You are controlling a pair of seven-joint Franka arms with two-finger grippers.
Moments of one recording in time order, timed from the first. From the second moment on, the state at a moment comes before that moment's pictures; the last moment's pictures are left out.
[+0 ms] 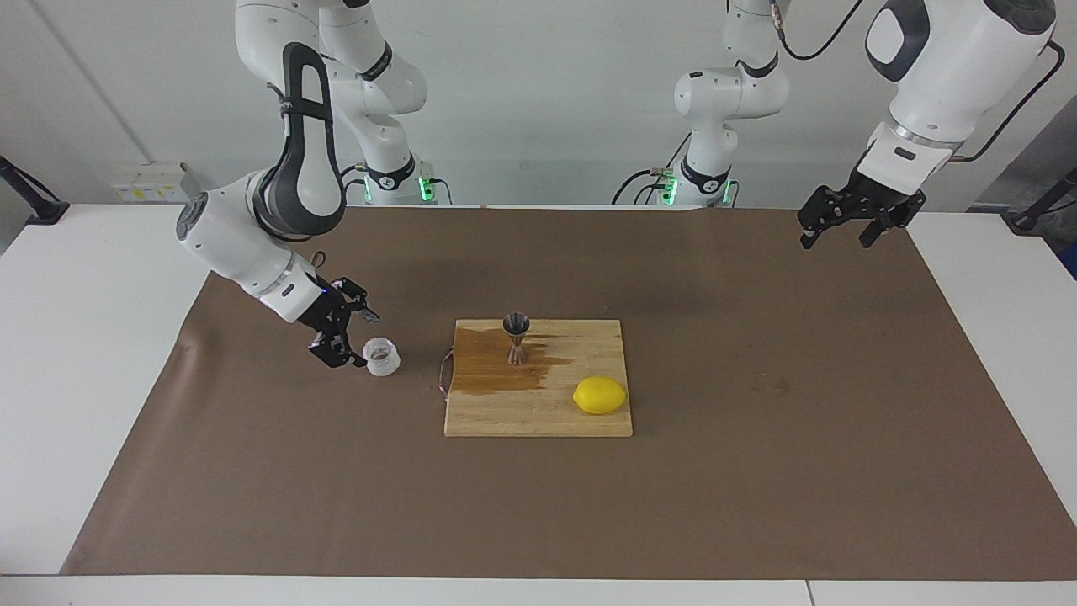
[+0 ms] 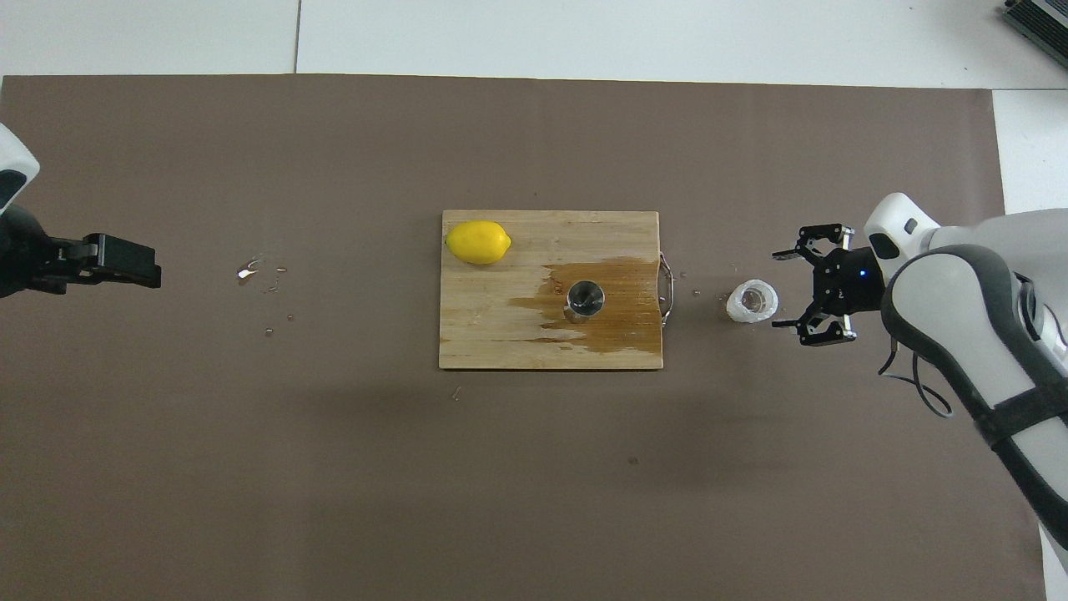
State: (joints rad) left arm -0.01 -0.05 -0.06 -1.67 -0.04 1.63 -0.06; right arm -0.02 0.13 -0.04 -2.07 0.56 2.15 -1.85
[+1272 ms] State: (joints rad) left arm -0.01 -0.05 -0.06 -1.67 -0.04 1.63 -0.06; right arm 0.10 -0.06 -0.02 -1.93 0.04 1.82 -0.17
